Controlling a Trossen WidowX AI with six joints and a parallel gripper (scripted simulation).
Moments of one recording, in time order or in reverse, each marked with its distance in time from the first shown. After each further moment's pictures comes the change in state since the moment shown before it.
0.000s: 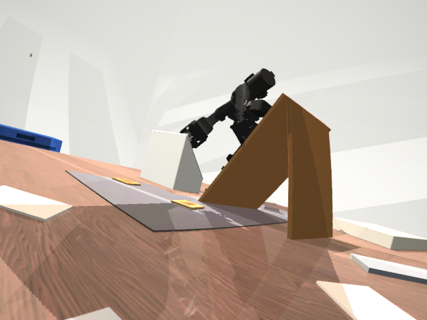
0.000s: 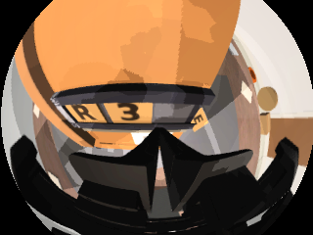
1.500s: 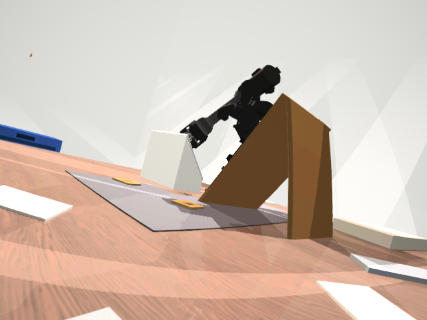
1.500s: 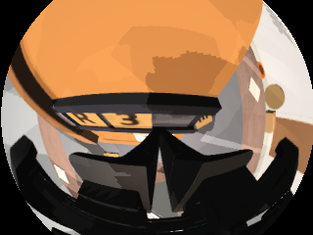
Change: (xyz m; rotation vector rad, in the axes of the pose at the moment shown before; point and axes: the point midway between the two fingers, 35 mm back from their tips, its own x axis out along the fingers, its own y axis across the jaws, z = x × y) arm 0.007 -0.002 0.012 0.000 0.128 0.056
